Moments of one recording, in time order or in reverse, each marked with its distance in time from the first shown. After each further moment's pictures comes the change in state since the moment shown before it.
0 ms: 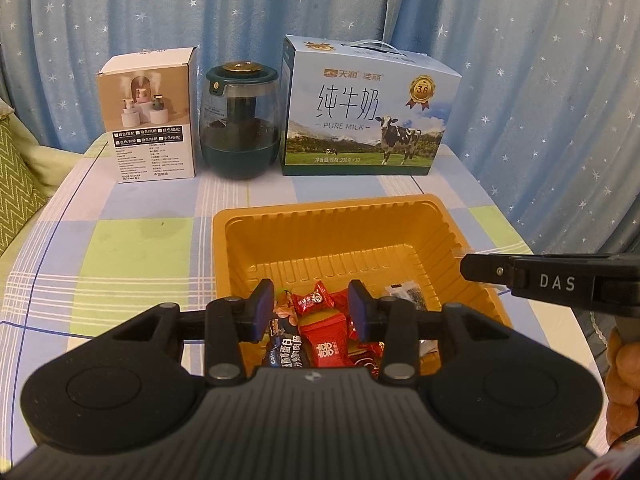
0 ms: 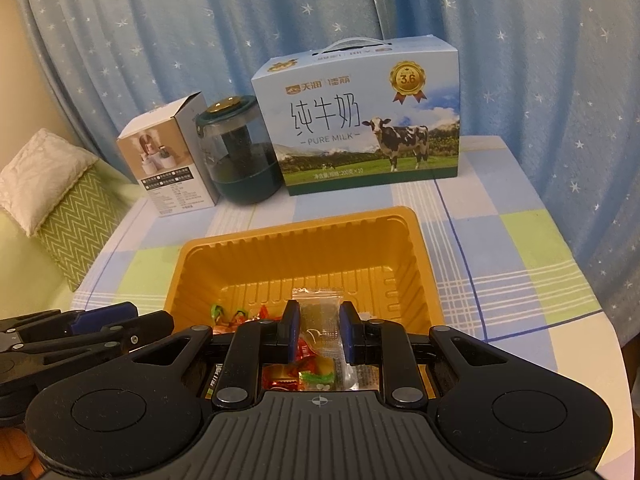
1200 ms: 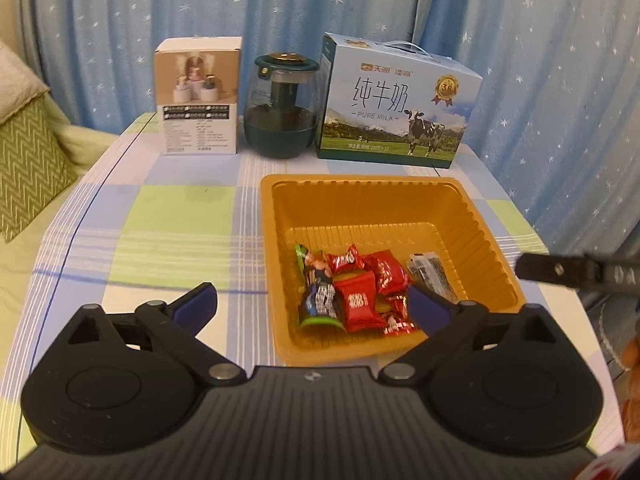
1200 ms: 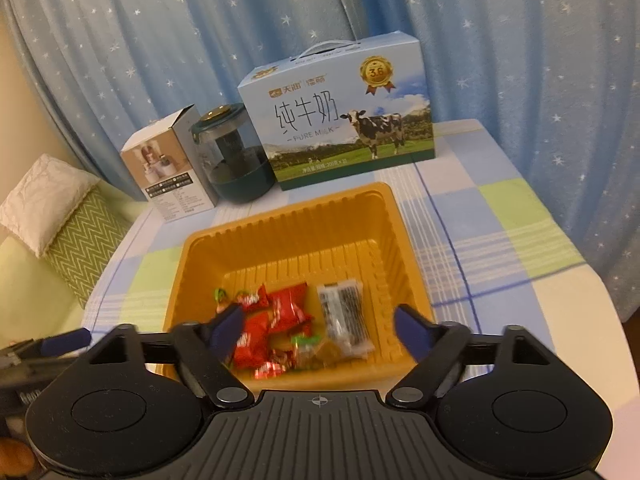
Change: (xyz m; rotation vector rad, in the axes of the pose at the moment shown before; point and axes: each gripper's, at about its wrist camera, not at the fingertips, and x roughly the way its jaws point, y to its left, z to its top) left arm -0.043 0.021 -0.046 -0.074 -0.017 0.059; right arm -0.052 -0.014 -0.049 0.080 -0.053 0.001
